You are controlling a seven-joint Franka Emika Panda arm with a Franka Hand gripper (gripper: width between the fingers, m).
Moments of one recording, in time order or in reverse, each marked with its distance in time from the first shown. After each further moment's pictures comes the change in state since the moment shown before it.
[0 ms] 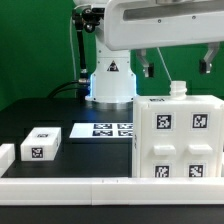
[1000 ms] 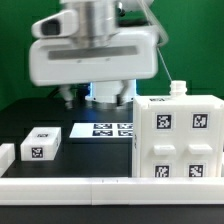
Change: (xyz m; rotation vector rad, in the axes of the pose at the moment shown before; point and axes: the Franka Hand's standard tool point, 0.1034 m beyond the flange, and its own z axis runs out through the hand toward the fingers) arm -0.047 0.137 0.060 -0.059 0.077 -0.127
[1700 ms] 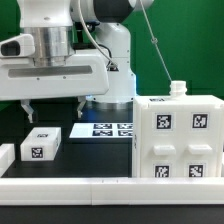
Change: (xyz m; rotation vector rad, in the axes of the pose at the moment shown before) arm -0.032 0.063 0.029 -0.027 0.029 -0.069
